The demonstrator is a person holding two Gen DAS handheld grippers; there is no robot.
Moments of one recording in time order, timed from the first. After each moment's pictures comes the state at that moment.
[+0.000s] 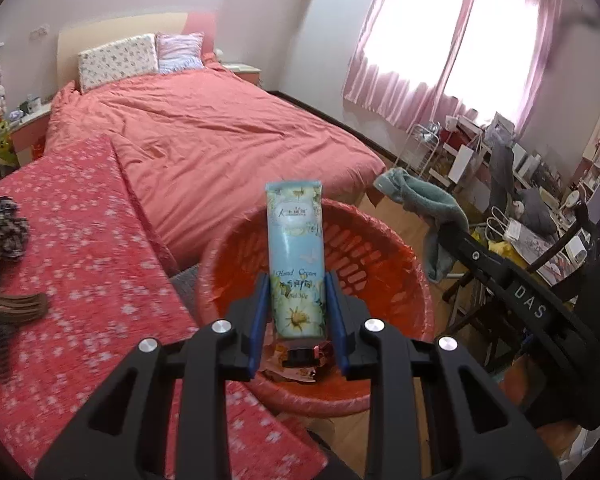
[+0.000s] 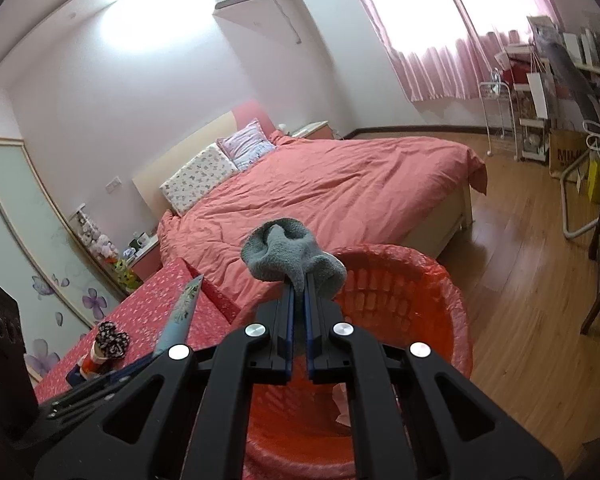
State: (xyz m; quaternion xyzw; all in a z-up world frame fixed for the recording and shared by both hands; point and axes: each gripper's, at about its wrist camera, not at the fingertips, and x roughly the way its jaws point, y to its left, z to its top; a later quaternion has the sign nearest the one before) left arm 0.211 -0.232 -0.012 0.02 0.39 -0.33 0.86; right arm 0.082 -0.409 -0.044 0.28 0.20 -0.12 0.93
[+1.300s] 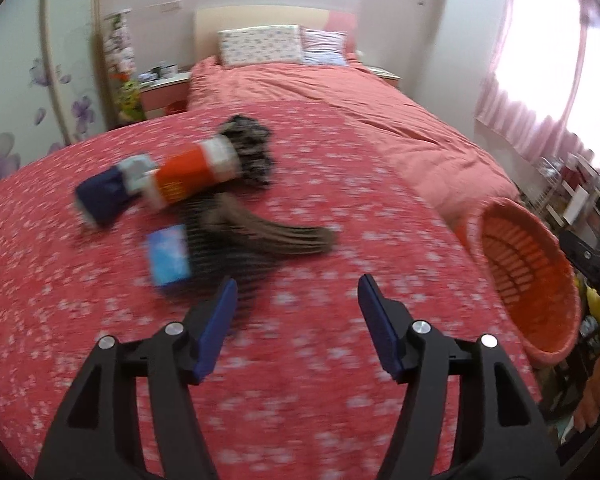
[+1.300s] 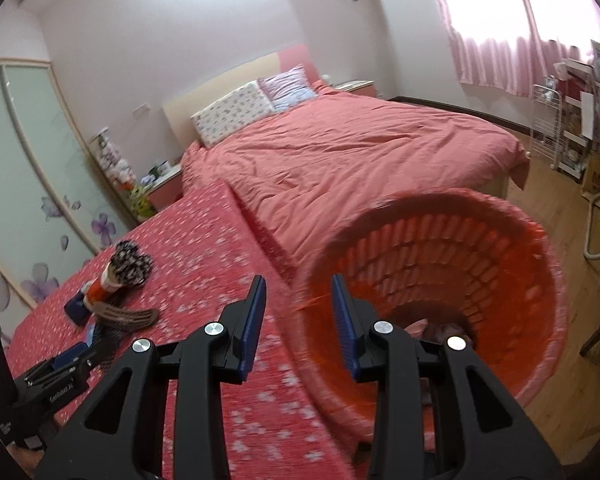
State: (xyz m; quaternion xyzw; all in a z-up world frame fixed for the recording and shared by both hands) left arm 0.231 -0.005 -0.038 0.00 0.40 -0.09 0.91; right arm 0.119 -0.301 -0.043 0.20 0.29 -0.05 0.94
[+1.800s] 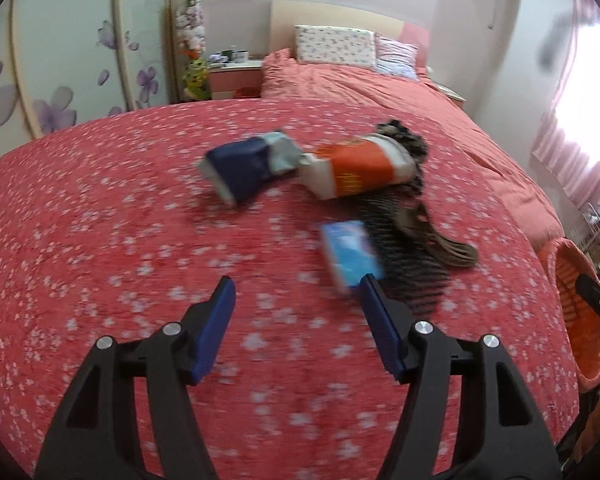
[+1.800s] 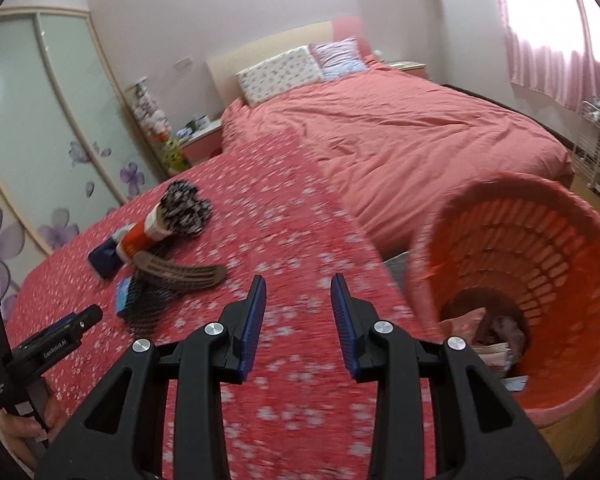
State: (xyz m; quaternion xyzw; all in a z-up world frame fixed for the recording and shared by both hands) left arm 0.236 0.107 -0.044 -0.05 0.40 0.01 0.91; right arm 0.155 -0.213 -0.054 0.15 0.33 0.03 0.93
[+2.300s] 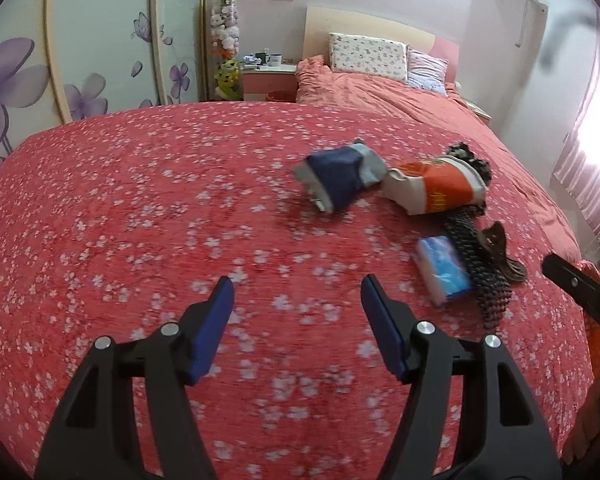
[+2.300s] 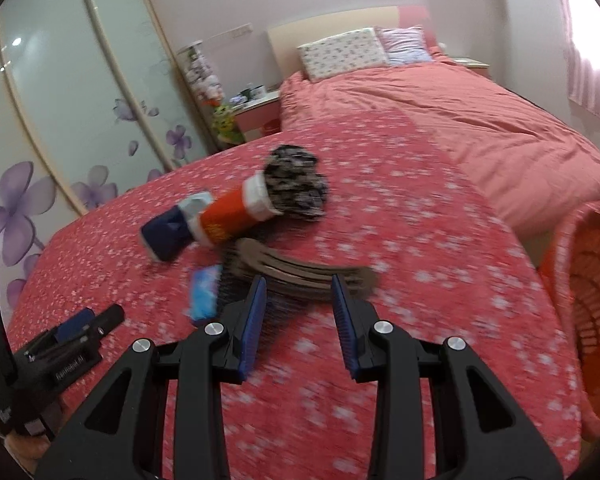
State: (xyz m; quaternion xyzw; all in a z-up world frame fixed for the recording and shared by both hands) left arm 0.227 0.172 -0.045 -0.07 0.40 0.05 0.91; right arm 0.201 -0.106 -0.054 0.11 0.36 0.12 0.92
